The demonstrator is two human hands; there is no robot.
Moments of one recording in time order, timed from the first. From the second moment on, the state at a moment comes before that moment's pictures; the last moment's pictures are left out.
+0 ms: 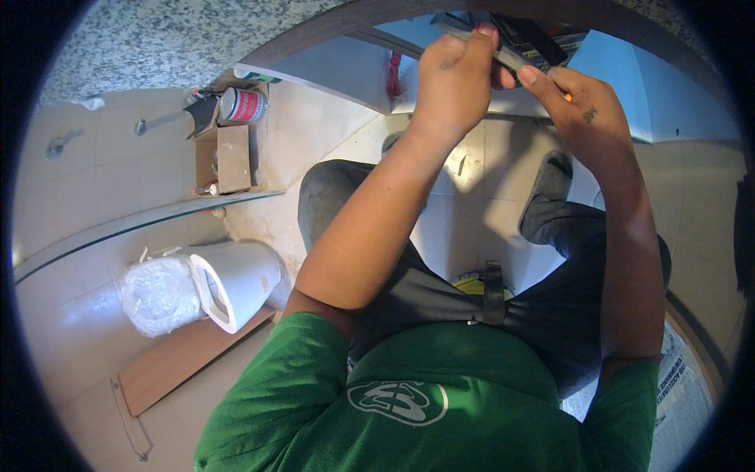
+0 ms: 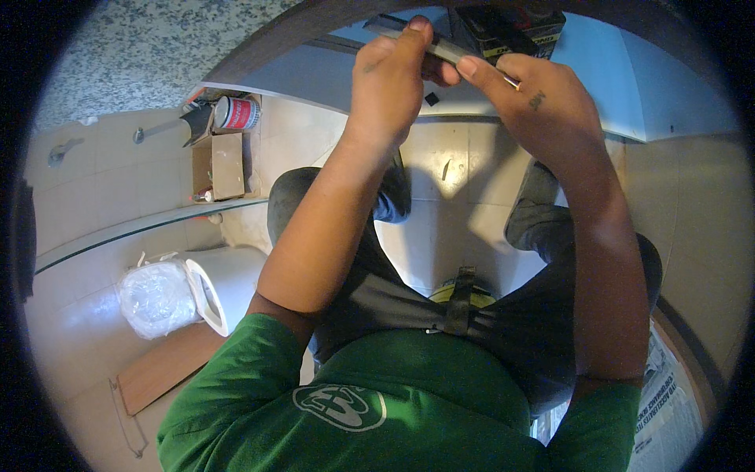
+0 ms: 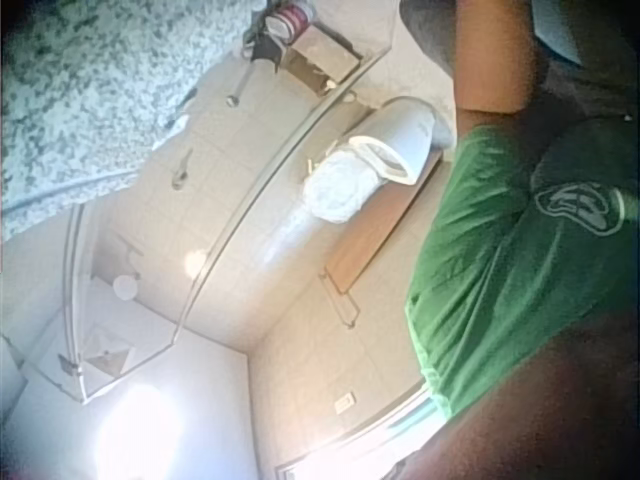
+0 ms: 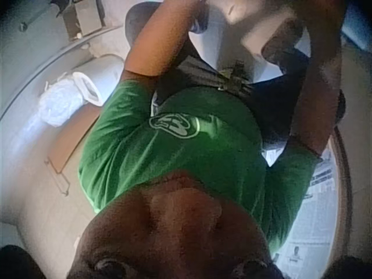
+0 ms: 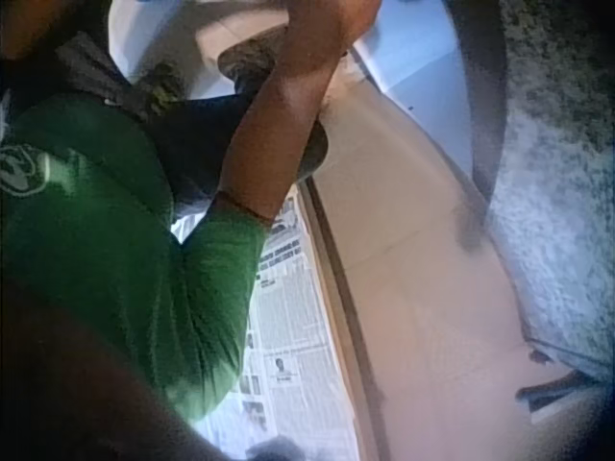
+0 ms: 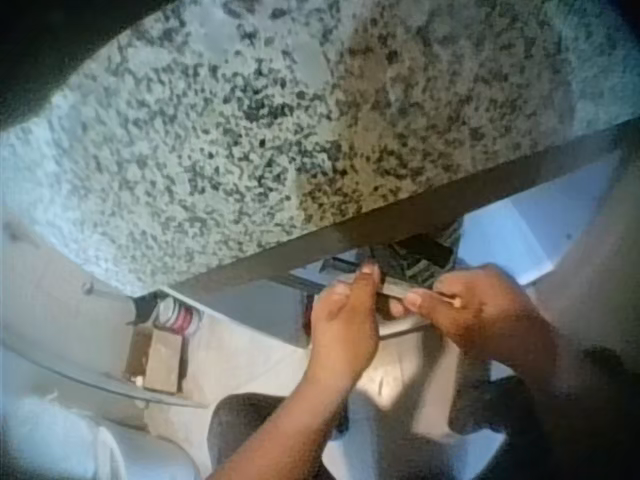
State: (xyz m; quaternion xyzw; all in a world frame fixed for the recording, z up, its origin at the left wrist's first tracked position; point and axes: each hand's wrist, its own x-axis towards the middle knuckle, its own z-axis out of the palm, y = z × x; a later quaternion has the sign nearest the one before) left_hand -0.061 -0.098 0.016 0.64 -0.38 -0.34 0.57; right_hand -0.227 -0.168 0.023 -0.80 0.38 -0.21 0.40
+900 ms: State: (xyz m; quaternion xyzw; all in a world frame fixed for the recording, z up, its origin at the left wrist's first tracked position) left_hand -0.055 -0.103 0.007 0.61 -0.38 -0.34 0.60; right_hand -0.223 -0.165 0.024 -0.86 0.32 -0.24 0.31
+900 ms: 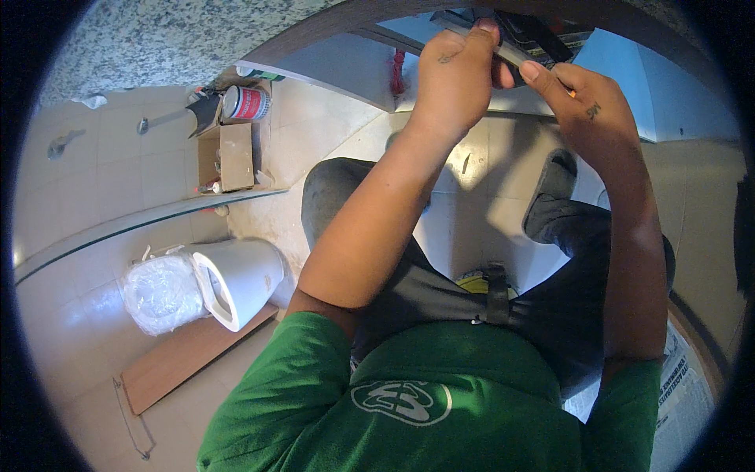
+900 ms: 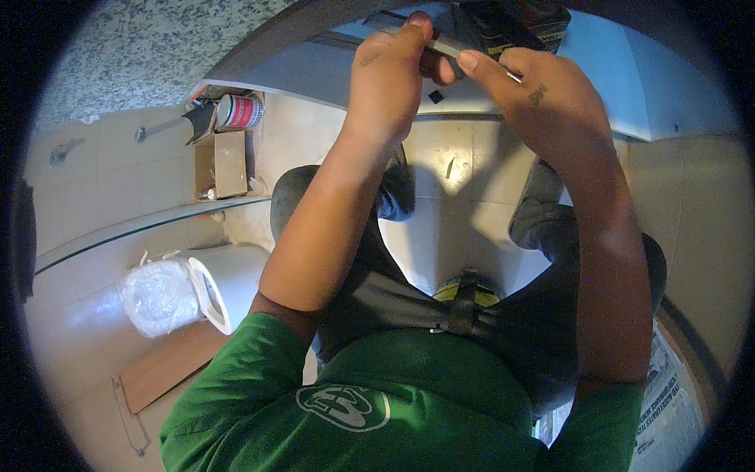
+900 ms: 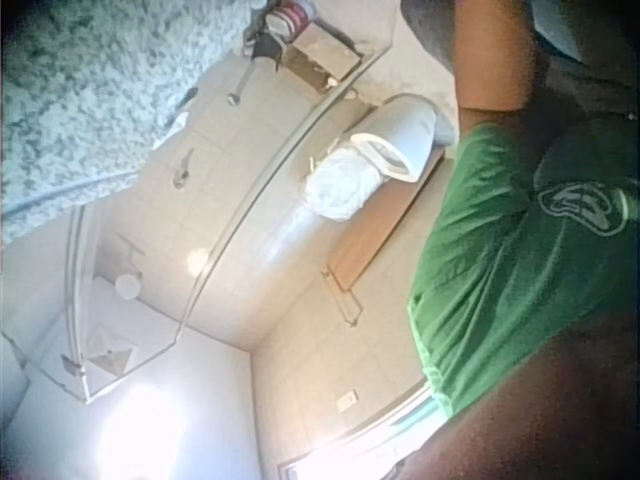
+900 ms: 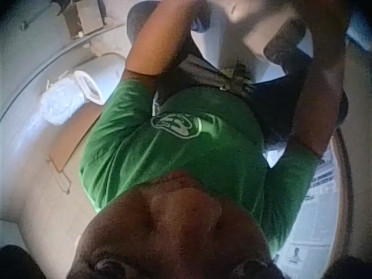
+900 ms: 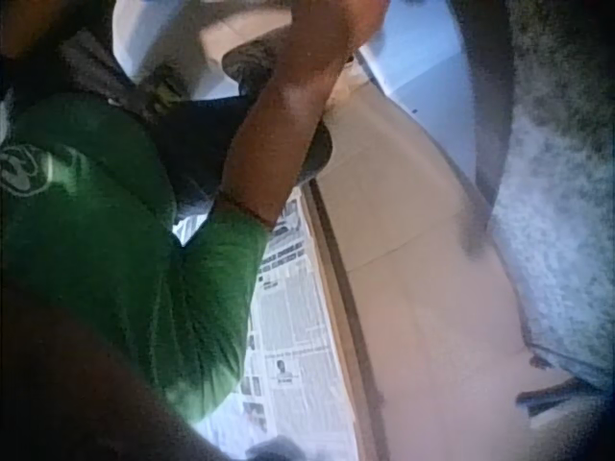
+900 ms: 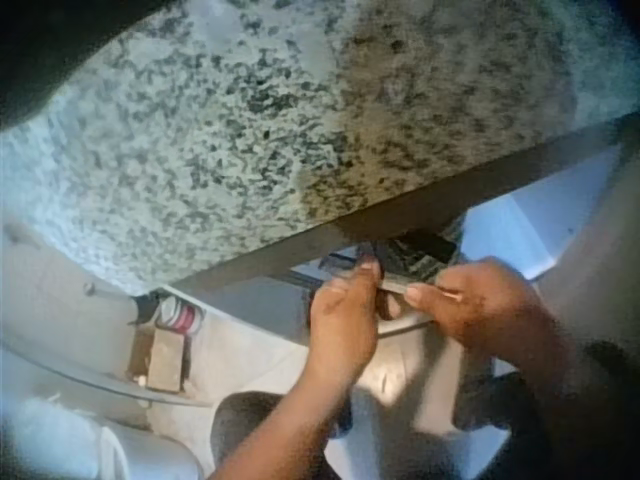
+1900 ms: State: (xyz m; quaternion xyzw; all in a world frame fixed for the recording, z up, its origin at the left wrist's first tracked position) left_hand -0.048 -0.103 0.009 0.63 -0.37 -0.35 0.59; right_hand -0.217 -0.162 0.030 -0.81 0.39 -0.20 0.39
